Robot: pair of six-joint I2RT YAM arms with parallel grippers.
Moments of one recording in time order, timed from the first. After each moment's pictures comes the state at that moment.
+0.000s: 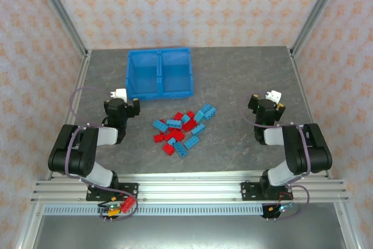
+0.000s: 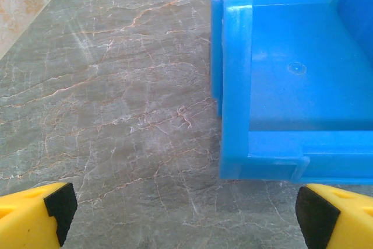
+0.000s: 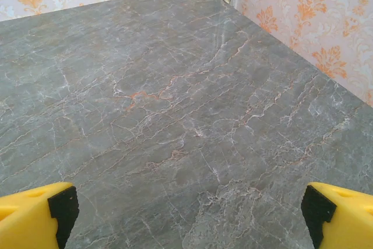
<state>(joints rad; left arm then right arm) -0.05 1.51 0.41 0.64 -0.25 -0.04 0.07 1.52 0.38 0.74 0.44 0.20</state>
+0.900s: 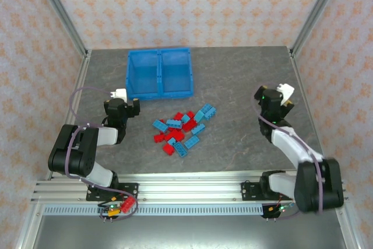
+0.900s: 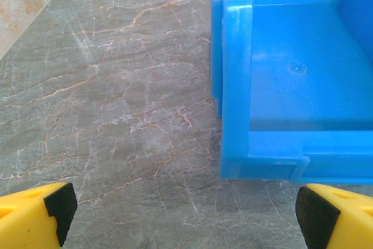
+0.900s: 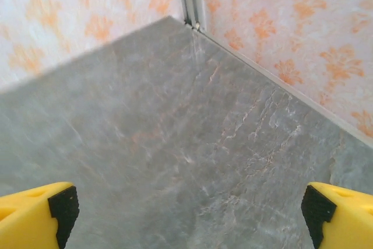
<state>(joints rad) -0.05 1.51 0.41 0.64 -0.25 -0.04 0.10 1.10 0.59 0.08 0.54 0.48</state>
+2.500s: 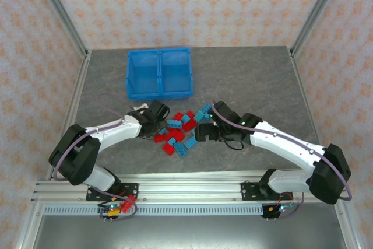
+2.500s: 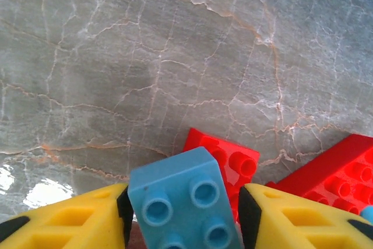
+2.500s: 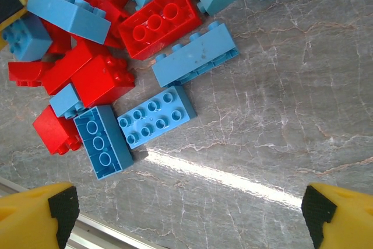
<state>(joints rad) -0.56 1.49 0.78 -0.47 -0.23 -1.22 0.82 1.23 0.89 -0.72 -0.04 0.69</state>
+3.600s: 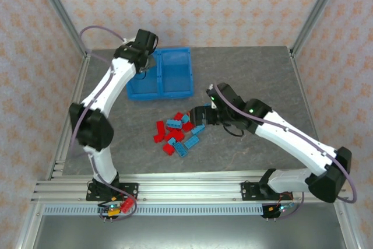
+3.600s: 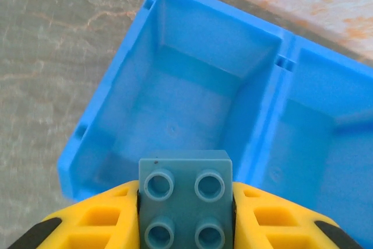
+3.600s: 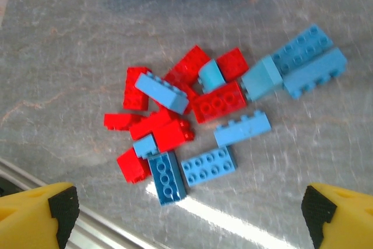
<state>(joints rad) -0.26 1.94 1.93 -0.99 -0.41 -0.72 0.82 1.28 1.25 -0.85 0.00 0.59</state>
